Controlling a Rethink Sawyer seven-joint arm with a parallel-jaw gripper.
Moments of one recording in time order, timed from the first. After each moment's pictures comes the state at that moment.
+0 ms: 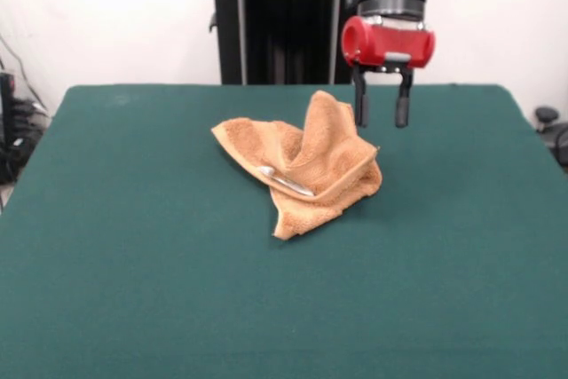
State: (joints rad) arm 0.01 -0.68 -0.11 2.02 -0.27 -0.36 1.57
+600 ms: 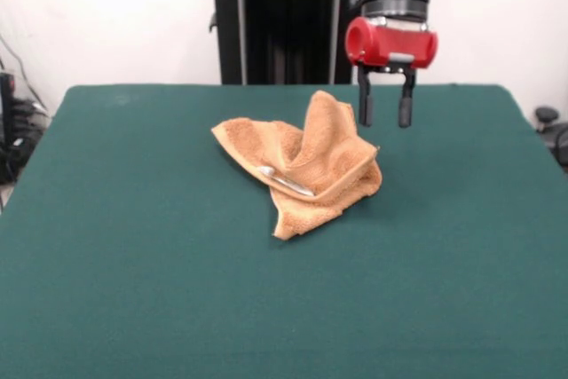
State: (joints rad) arm 0.03 -0.67 -0.13 2.02 -0.27 -0.37 1.57
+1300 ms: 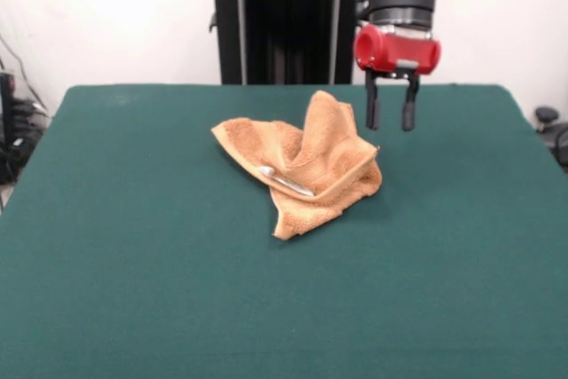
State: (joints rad) arm 0.13 -0.59 -0.20 2.02 -0.26 -0.43 1.57
